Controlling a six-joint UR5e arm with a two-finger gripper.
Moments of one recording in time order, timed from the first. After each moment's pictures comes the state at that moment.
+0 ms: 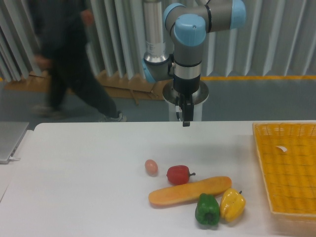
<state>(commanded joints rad) 2.39 -1.59 -1.58 -1.50 1.58 1.65</state>
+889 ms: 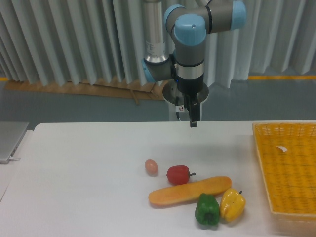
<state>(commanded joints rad) 2.39 -1.60 -1.58 -1.51 1.58 1.64</state>
